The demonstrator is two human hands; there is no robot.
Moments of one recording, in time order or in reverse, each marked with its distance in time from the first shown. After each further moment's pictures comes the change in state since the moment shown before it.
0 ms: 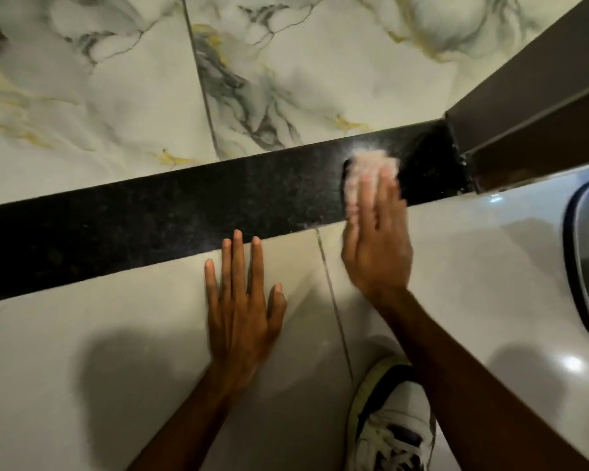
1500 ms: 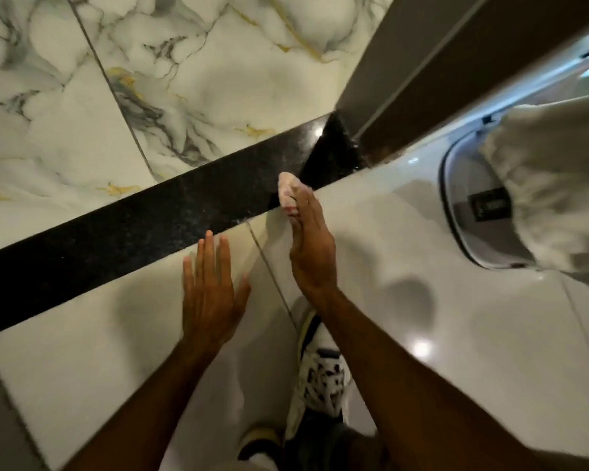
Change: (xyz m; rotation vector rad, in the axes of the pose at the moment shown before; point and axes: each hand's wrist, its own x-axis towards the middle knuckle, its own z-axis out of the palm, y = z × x) left_hand 0.010 0.048 -0.109 0.015 -0.386 0.125; right_hand -0.038 -0.008 -0.119 0.867 -0.147 0.350
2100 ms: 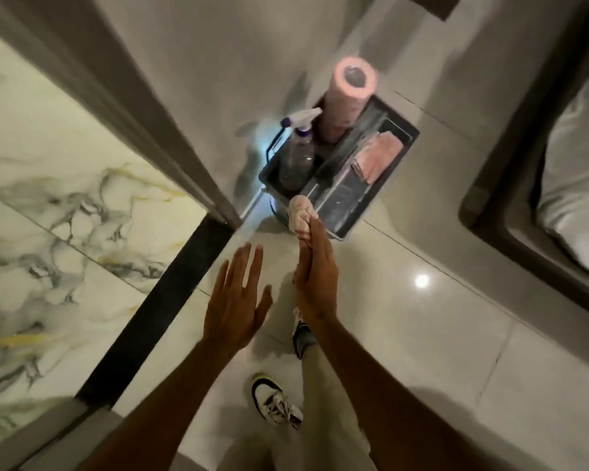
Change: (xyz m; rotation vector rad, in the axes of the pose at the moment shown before) left_hand -0.190 0.321 -0.408 0.124 -0.065 0.731; right_hand -0.228 -0.264 -0.414 0.310 0.568 0.371
